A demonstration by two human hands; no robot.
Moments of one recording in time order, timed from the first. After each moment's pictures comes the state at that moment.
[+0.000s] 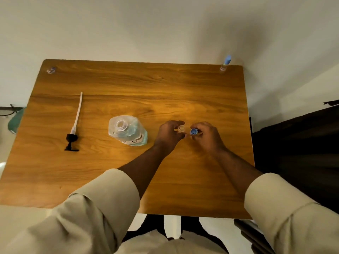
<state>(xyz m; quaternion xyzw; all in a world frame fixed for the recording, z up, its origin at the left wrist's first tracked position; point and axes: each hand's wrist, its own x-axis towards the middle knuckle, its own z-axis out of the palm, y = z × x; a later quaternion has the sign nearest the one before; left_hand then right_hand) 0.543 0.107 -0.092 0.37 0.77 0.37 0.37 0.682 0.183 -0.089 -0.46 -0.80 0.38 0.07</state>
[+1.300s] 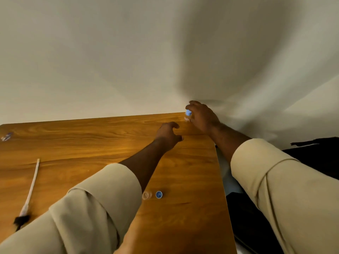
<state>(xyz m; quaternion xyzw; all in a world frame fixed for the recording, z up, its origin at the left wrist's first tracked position) 0.545 0.352 -0.062 0.43 0.79 0.22 0.38 0.667 0.459 -0.030 -0.43 -0.88 0.21 0.02</state>
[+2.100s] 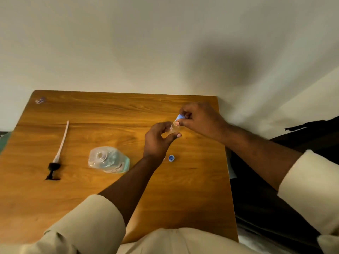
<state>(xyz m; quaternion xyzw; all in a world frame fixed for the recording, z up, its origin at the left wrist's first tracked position) 0.563 0.158 -0.005 0.39 0.73 0.50 0.24 0.669 0.280 0.082 -0.29 -0.91 0.27 0.10</state>
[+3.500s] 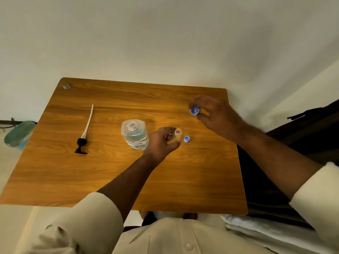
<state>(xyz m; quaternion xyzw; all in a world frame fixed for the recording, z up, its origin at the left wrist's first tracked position) 0.542 0.037 -0.012 0.47 0.71 0.44 0.28 0.685 0.171 0.118 -0.17 -0.96 0.16 0.18</state>
